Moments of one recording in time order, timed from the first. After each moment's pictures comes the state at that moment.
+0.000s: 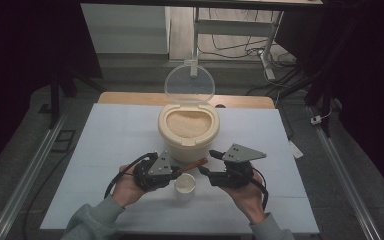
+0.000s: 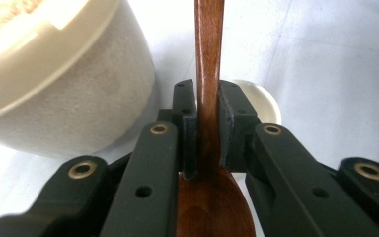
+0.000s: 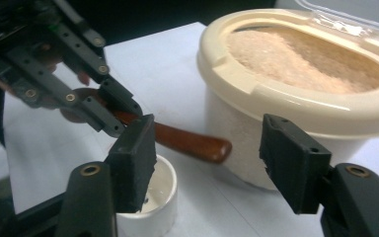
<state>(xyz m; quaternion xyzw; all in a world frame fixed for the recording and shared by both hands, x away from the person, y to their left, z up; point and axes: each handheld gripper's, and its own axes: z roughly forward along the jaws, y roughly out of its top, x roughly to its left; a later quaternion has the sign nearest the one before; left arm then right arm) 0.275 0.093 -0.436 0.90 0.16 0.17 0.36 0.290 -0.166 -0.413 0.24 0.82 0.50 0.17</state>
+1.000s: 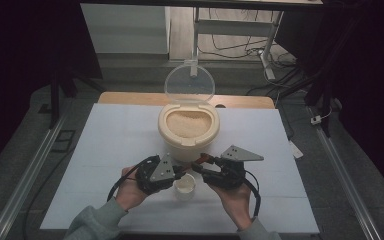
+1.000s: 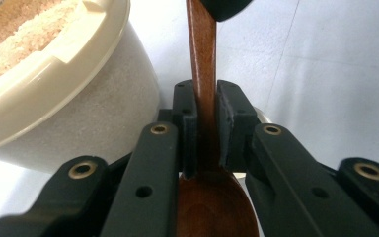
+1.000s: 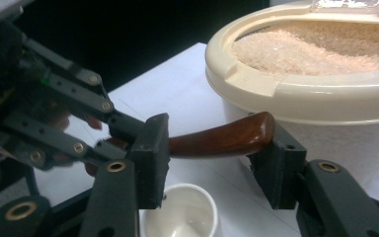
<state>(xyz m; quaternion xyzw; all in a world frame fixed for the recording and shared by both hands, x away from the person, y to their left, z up) 0.264 0.083 -0.435 0.89 0.15 0.21 0.38 0.287 -0.152 -0.427 0.32 0.76 0.55 0.11</state>
